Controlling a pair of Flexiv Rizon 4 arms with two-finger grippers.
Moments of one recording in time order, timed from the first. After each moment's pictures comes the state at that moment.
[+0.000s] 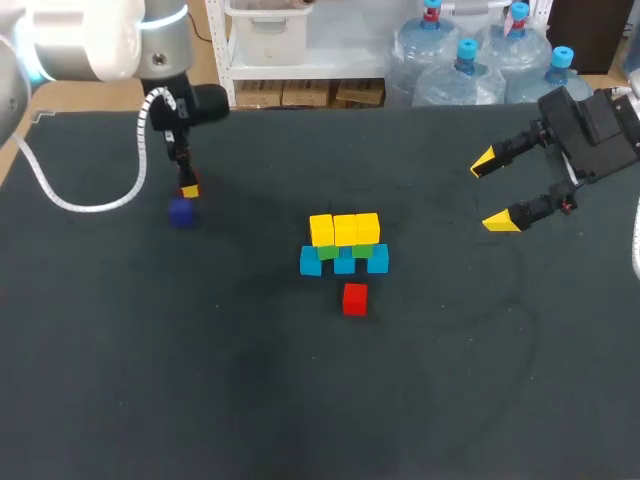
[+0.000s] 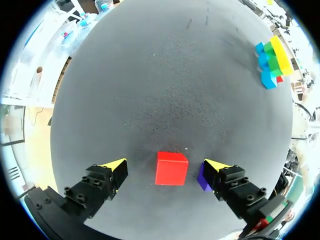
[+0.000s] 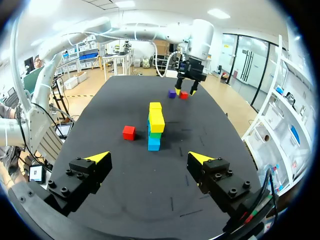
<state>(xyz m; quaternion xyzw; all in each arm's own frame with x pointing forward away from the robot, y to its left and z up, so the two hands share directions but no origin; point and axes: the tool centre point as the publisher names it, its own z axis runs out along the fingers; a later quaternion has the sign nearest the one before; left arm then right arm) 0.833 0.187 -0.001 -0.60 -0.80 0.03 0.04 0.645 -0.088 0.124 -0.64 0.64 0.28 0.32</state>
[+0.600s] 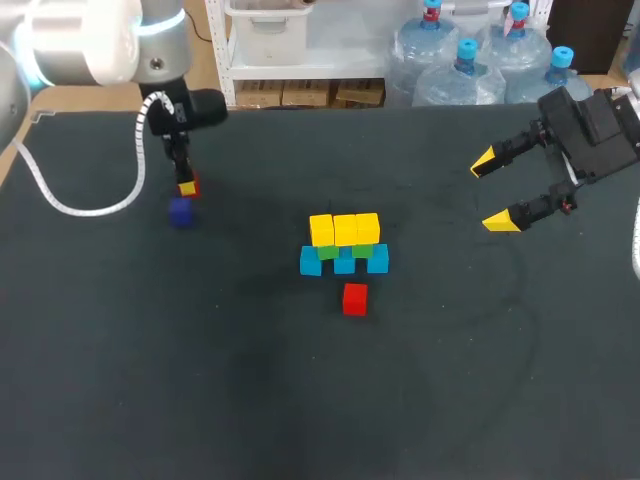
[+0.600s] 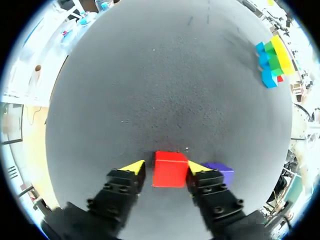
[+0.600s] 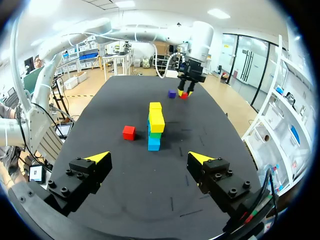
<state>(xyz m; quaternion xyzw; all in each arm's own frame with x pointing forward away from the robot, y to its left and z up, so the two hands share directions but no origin) 0.830 0.190 -0.009 -0.60 -0.80 0.05 0.04 0.645 -0.088 0.124 -0.64 0.64 0.28 0.32</state>
